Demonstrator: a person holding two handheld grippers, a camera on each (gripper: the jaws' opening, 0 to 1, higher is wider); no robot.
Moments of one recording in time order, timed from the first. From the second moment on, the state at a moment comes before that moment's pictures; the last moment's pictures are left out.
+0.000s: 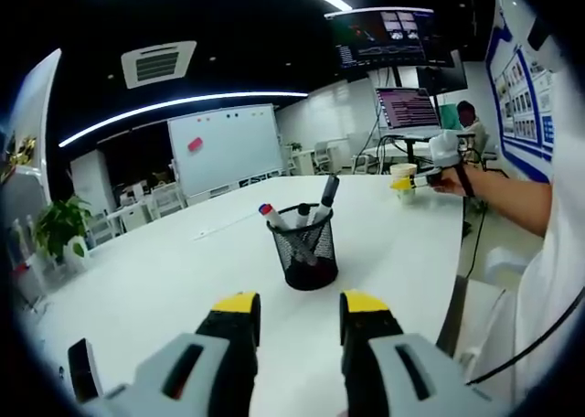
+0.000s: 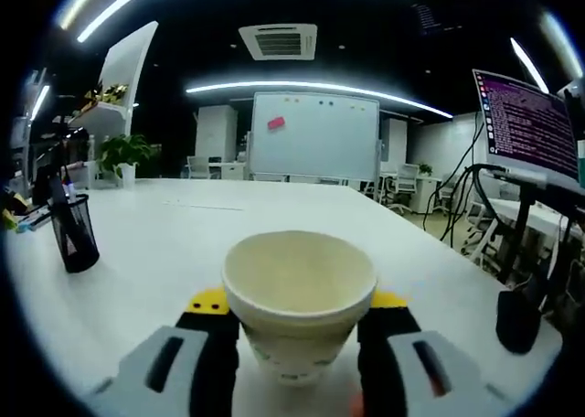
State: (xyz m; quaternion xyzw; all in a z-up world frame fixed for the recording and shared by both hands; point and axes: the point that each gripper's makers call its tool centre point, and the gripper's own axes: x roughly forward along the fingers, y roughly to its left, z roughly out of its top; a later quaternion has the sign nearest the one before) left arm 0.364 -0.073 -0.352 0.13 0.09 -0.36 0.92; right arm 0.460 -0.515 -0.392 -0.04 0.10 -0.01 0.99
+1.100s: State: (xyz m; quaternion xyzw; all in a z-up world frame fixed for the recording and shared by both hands) left arm 0.365 -0.060 -0.348 0.13 0.09 -0.34 0.93; right arm 0.463 -0.502 -0.367 -0.04 0.06 -0.01 1.00
